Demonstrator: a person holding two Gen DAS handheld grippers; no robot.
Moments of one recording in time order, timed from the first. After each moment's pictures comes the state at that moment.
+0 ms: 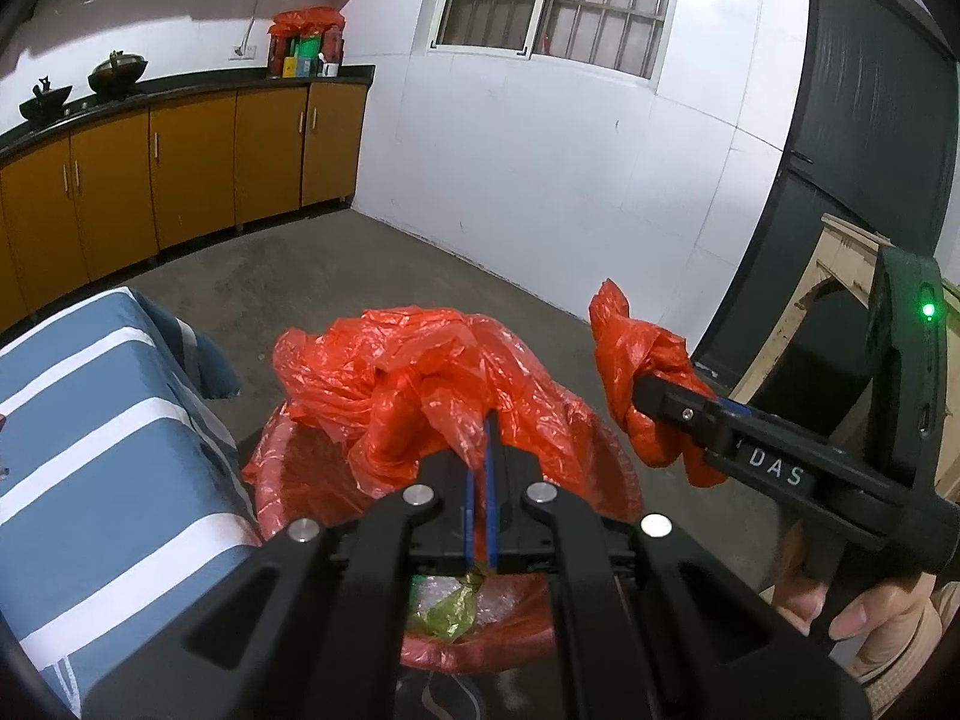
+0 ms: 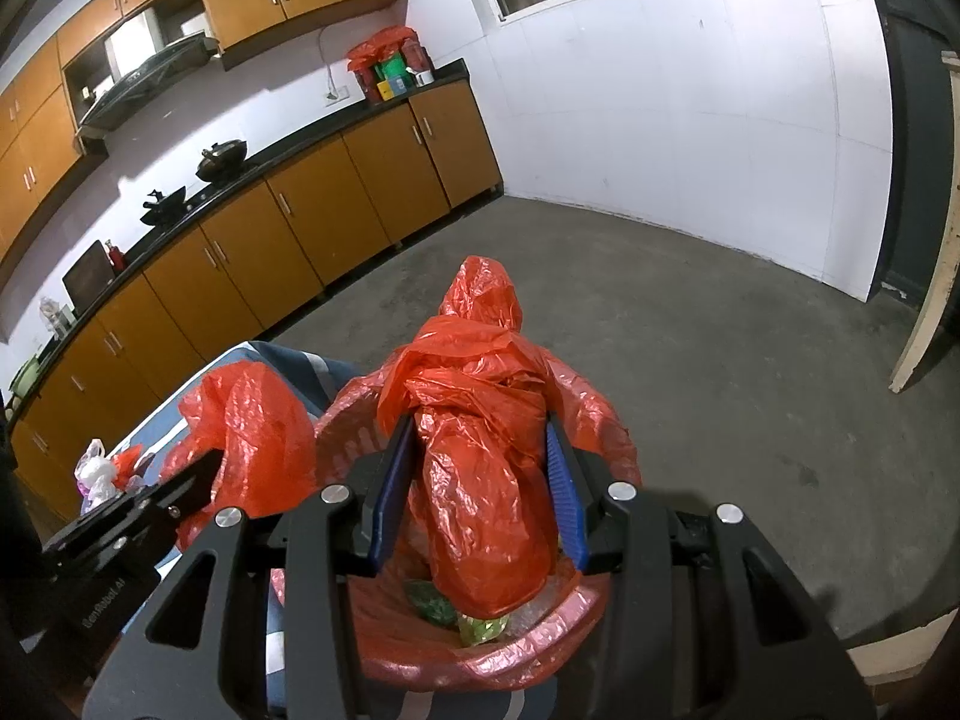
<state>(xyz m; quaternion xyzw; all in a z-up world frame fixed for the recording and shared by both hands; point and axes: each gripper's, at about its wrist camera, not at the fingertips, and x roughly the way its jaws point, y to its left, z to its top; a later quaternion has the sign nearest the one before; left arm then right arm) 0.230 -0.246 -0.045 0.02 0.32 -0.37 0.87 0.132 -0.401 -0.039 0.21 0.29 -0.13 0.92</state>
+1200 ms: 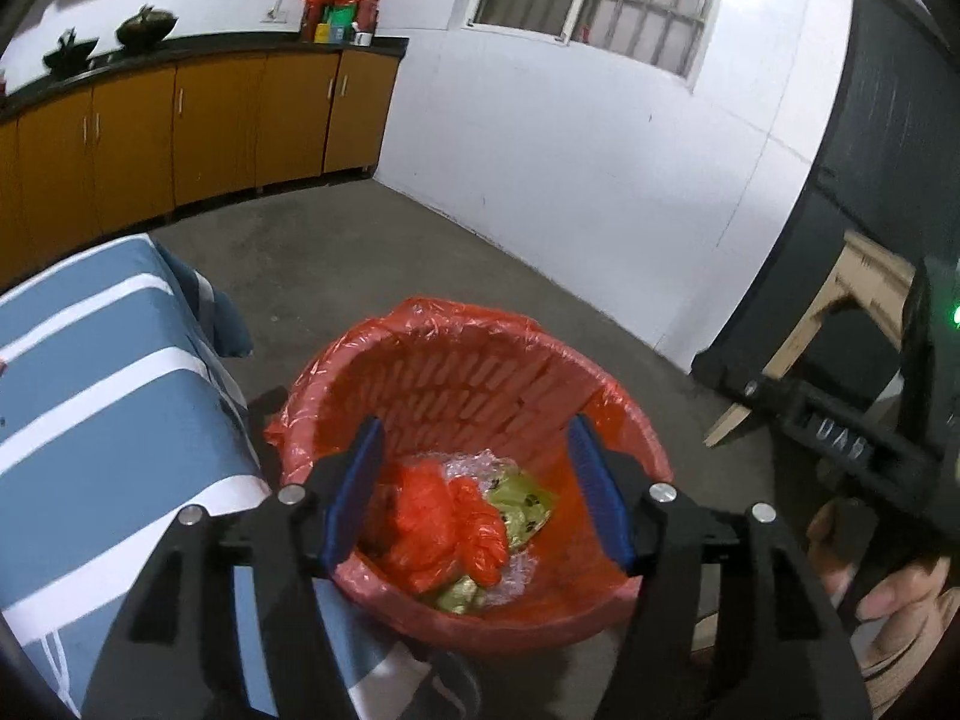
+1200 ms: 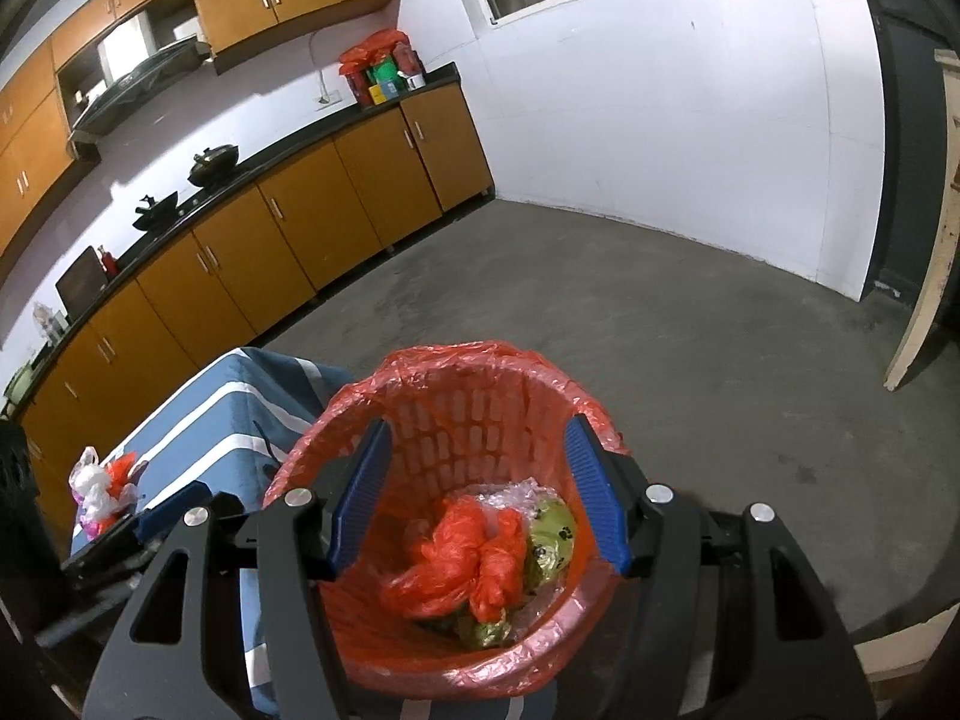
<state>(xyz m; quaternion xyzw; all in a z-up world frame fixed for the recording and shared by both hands) 0.245 -0.219 -0.058 -0.02 0.35 -0.35 0.87 0.125 -0.404 -0.033 0.20 0.29 -0.14 0.93</state>
